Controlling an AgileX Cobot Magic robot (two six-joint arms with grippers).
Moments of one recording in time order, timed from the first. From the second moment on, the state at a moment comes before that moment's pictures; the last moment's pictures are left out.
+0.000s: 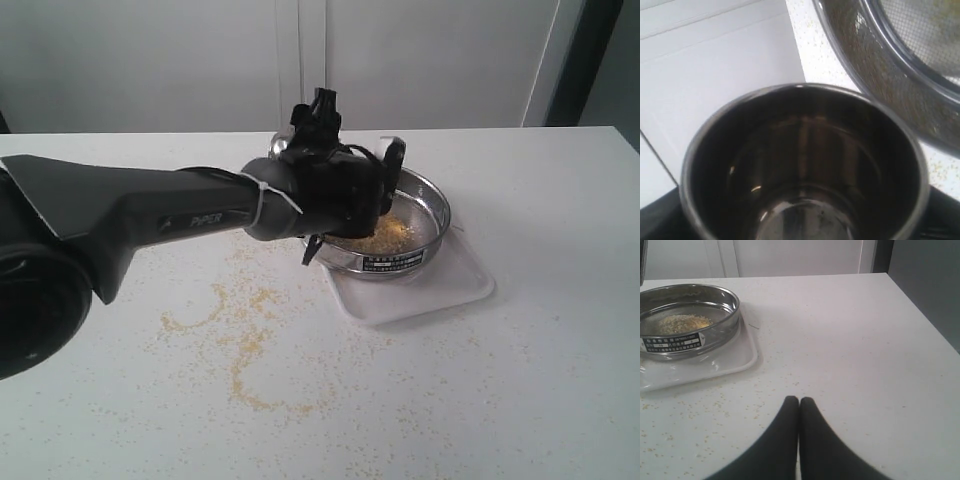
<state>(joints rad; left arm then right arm) -0.90 2.28 -1.83 1.33 0.94 0.04 0.02 0.00 -0.01 -0.04 0.36 0.11</state>
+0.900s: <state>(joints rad) -0.72 2.13 -1.83 0.34 0.67 0.15 0.02 0.00 -0.01 -0.04 0.36 0.11</state>
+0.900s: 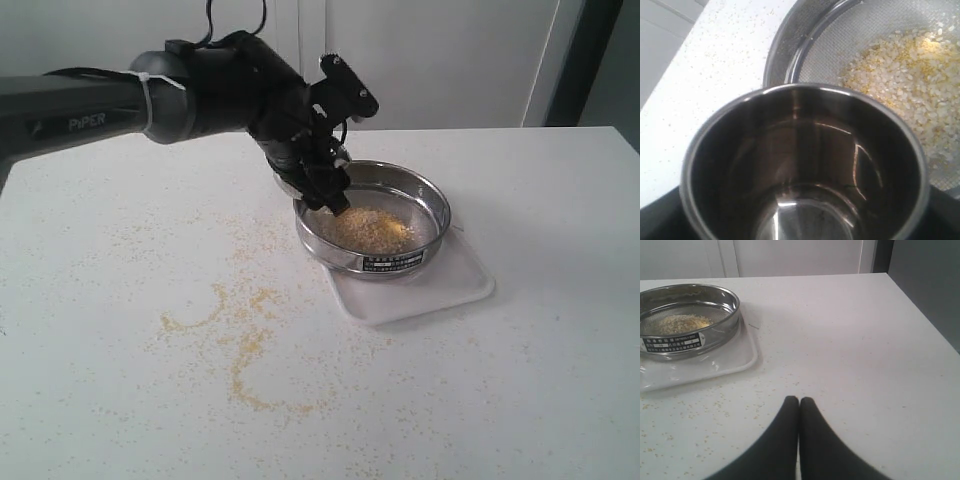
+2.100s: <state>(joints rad) -0.39 1.92 -1.43 -1.28 0.55 1.51 0.02 0.00 -0.01 -0.04 0.36 0.11</state>
